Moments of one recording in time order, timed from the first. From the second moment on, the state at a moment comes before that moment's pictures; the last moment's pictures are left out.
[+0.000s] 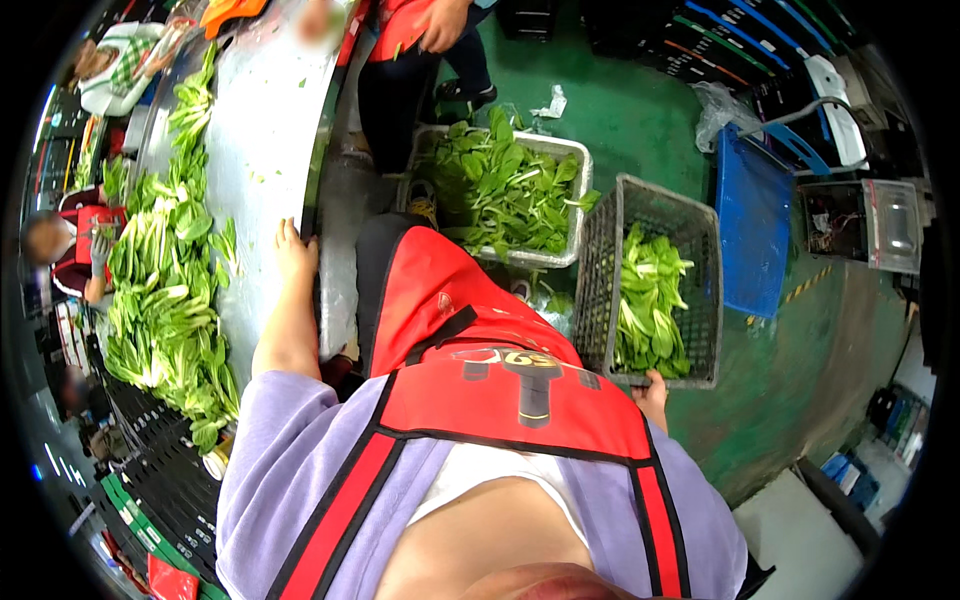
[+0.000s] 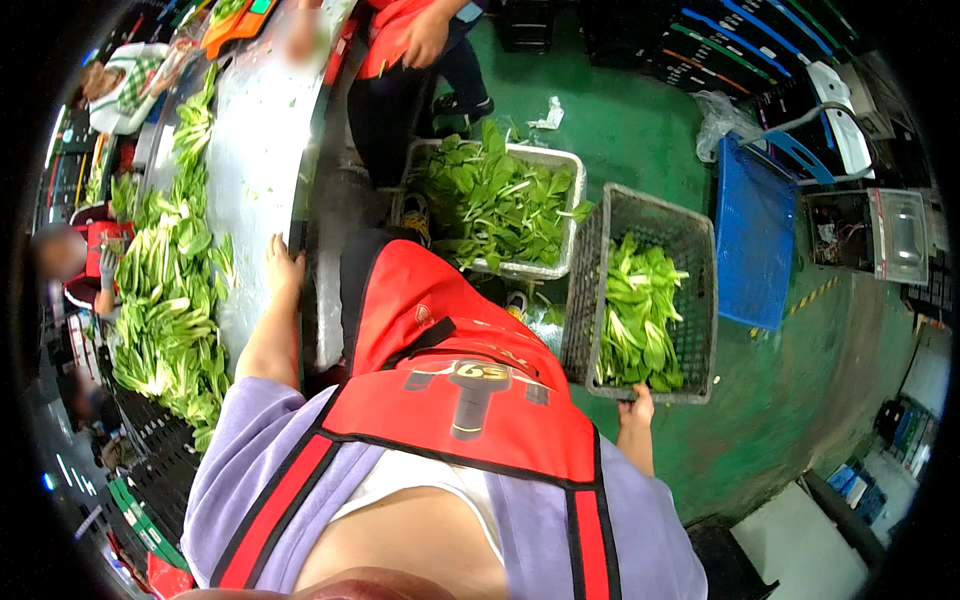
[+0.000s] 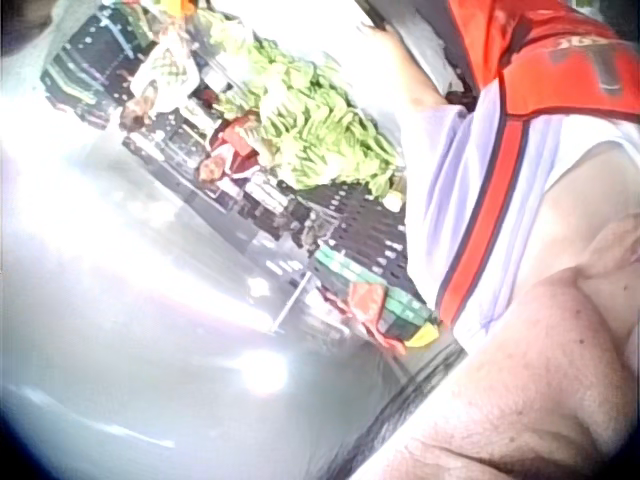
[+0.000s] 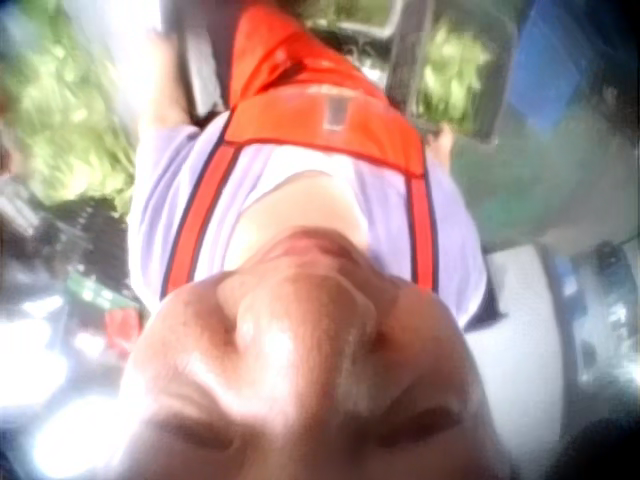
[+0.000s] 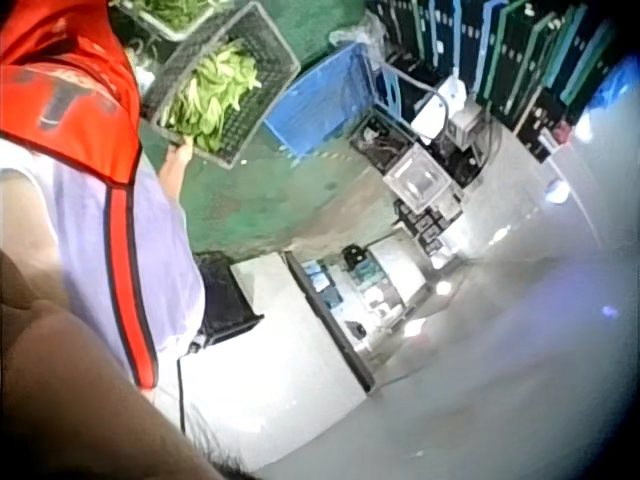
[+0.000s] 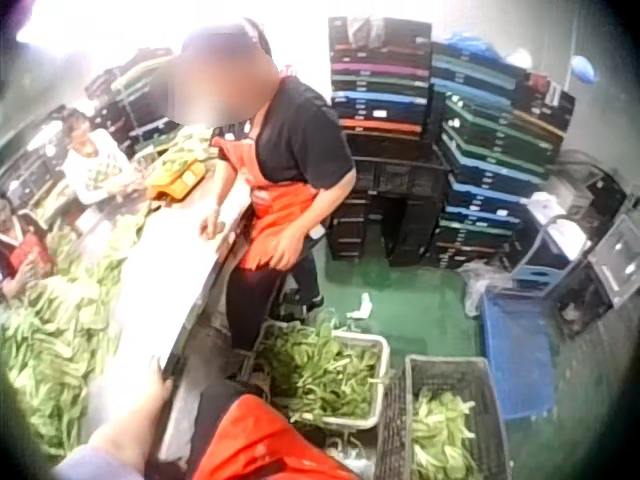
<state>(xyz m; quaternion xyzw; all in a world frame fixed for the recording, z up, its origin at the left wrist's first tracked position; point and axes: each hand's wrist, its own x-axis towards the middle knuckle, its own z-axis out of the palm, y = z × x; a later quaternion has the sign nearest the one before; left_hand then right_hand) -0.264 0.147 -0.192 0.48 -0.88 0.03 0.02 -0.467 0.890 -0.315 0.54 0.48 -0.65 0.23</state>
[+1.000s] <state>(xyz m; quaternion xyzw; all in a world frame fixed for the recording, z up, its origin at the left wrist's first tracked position) -0.268 0.154 -0.188 0.49 -0.87 0.02 0.03 -0.359 0.882 -0.342 0.64 0.40 -0.62 0.19</state>
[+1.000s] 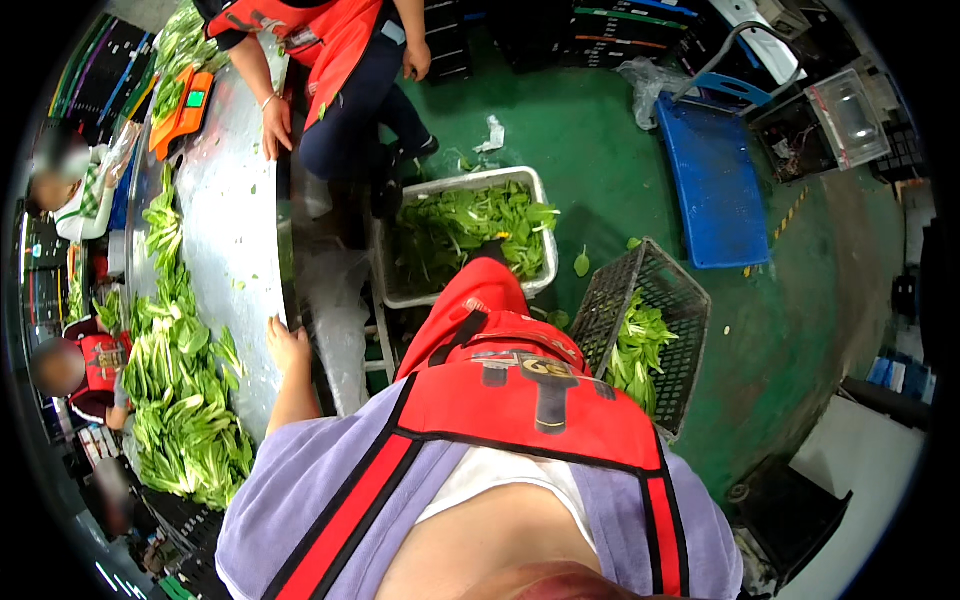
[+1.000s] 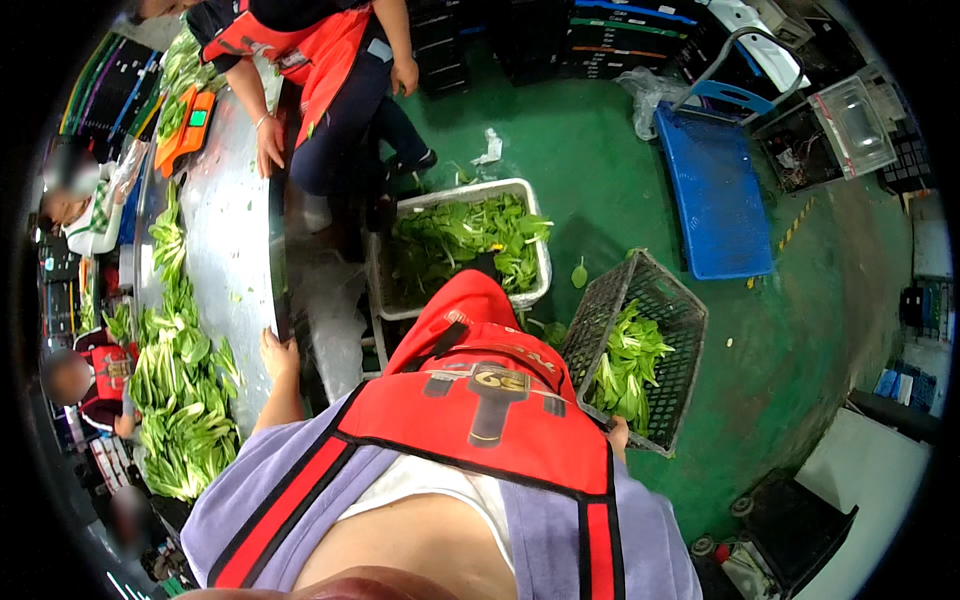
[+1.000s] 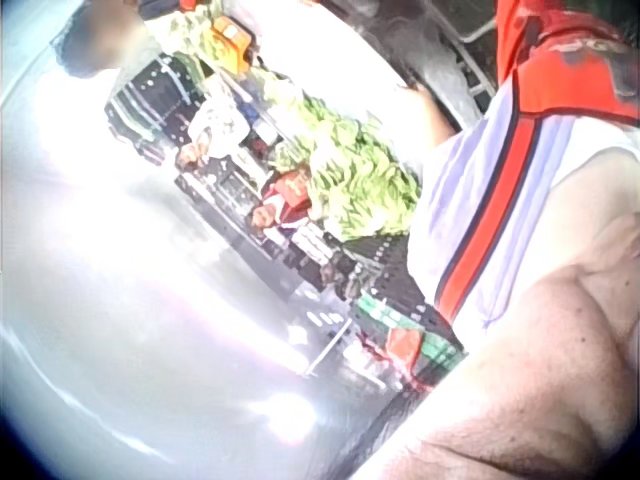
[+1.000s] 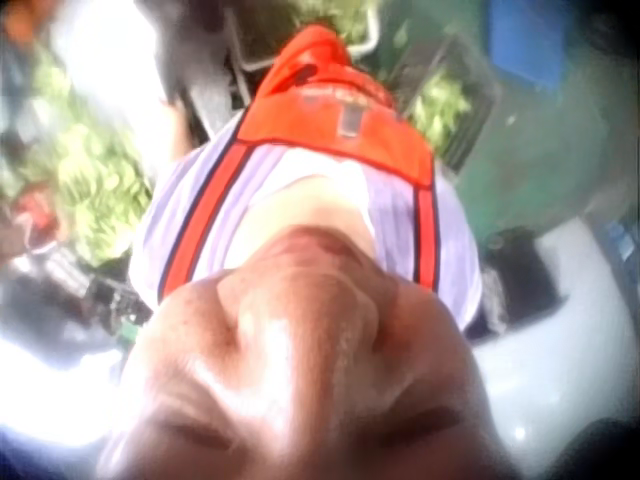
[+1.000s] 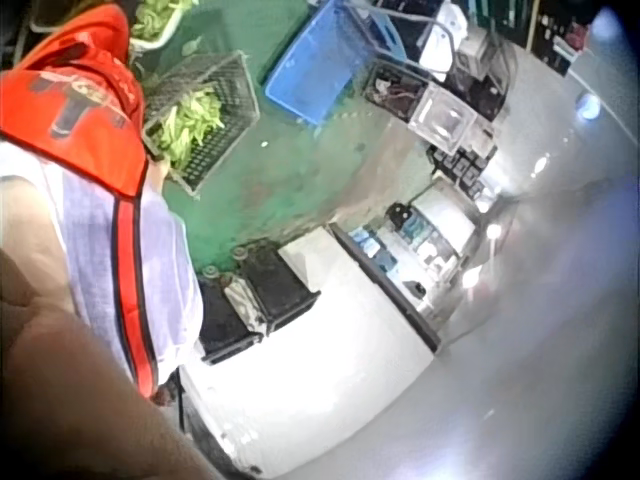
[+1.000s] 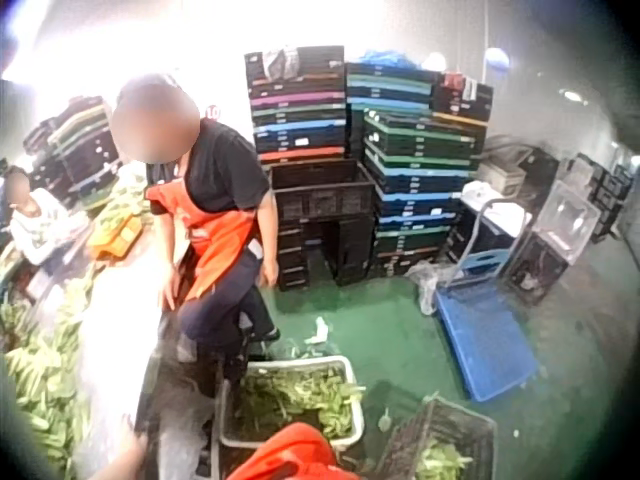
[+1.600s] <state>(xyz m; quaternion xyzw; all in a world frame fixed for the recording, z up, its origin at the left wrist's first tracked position) -0.268 0.149 -0.189 0.49 -0.87 0.03 0.01 -0.371 0.868 -0.348 0.64 0.42 -0.61 0.21</state>
